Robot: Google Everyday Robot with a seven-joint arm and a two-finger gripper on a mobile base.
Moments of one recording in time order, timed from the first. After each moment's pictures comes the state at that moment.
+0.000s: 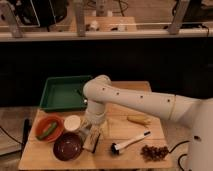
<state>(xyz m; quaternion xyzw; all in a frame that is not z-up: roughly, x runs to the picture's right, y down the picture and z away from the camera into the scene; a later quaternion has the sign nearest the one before) -0.056 0.218 0.693 -0.37 -0.33 -0.46 0.74</state>
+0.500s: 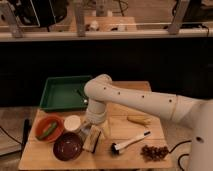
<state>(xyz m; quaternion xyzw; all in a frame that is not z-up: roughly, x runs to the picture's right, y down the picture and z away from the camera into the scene) -0.052 0.212 0.693 -0.37 -0.32 -0.45 0.75</state>
